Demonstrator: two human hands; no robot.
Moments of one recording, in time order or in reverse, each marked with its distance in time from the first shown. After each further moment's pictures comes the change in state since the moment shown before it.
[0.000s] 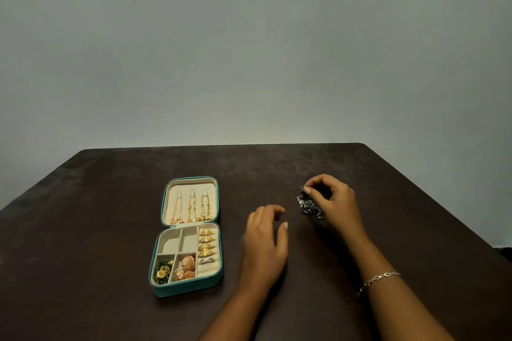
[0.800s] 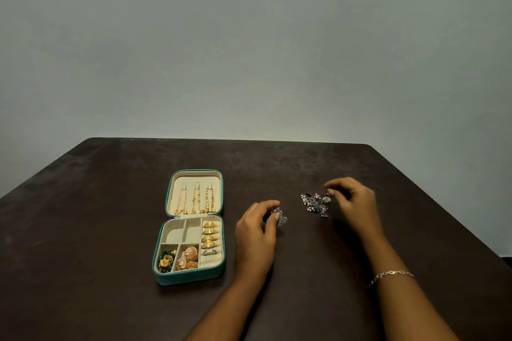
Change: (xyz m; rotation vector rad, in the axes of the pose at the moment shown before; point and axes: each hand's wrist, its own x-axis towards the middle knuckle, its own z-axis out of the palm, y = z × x) left_hand 0.002 0.001 -0.014 -0.189 0.119 -0.172; right_hand 0.006 0.027 -0.016 -0.136 0.034 -0.038
